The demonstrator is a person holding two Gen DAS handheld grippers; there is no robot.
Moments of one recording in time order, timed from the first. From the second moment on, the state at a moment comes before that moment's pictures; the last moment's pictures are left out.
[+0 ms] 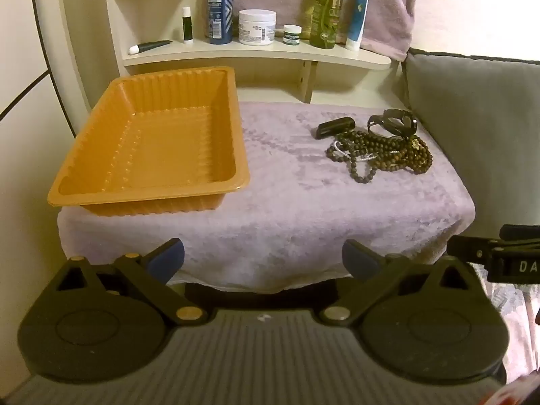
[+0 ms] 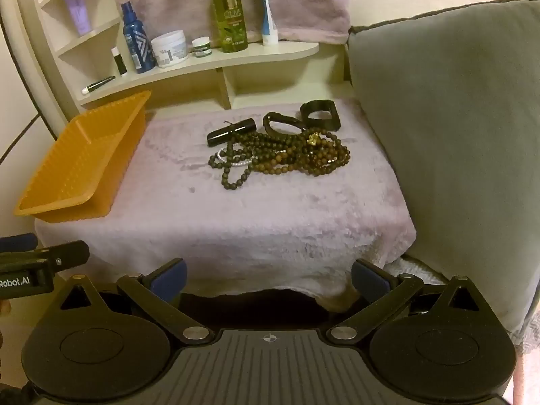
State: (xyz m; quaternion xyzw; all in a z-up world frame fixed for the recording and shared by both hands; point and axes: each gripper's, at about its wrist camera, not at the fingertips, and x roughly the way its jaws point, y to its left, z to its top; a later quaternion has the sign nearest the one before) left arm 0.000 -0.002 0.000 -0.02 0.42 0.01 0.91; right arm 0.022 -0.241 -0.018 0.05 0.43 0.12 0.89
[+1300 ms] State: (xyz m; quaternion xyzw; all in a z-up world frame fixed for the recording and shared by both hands) left arm -0.002 -0.003 0.001 -0.03 0.42 -0.01 0.91; right arm 0.022 -0.242 -0.018 0.05 0.43 0.12 0.89
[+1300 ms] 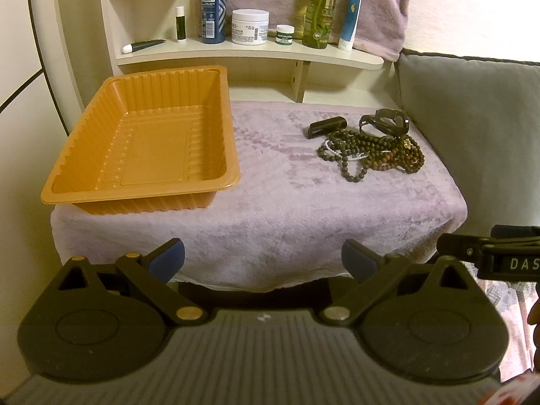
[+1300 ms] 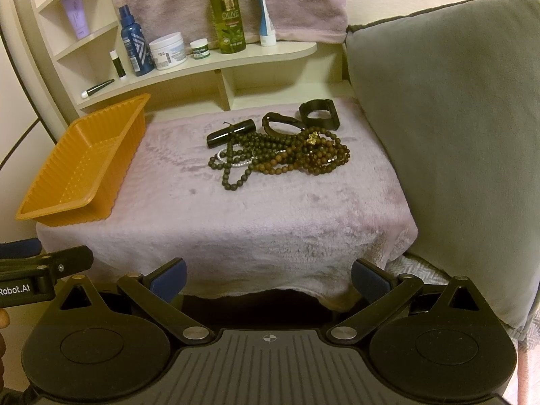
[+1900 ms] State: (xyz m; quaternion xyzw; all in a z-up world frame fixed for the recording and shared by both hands) left arm -0.002 -0.004 0.000 -0.03 0.42 -0.01 0.91; right arm 0.021 -0.241 -0.017 0.05 0.43 0.12 0.89
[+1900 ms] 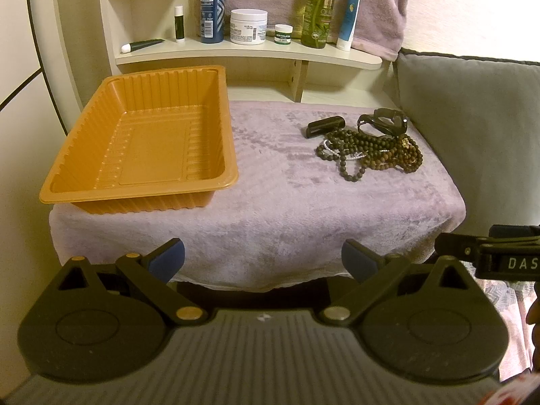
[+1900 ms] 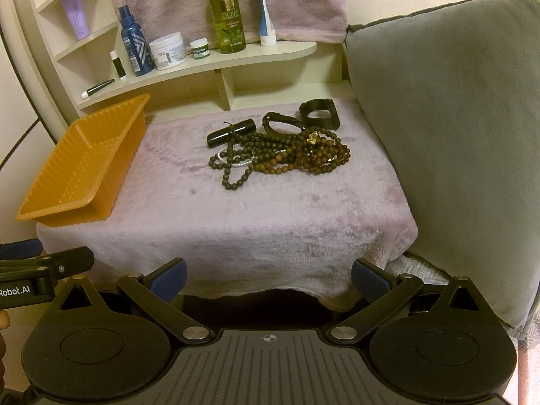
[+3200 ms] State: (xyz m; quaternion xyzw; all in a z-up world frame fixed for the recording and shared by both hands) left arm -0.003 -0.006 0.001 -0.03 0.42 -0.01 0.91; right arm 0.020 -0.242 -0.018 0.06 0.43 0.12 0.89
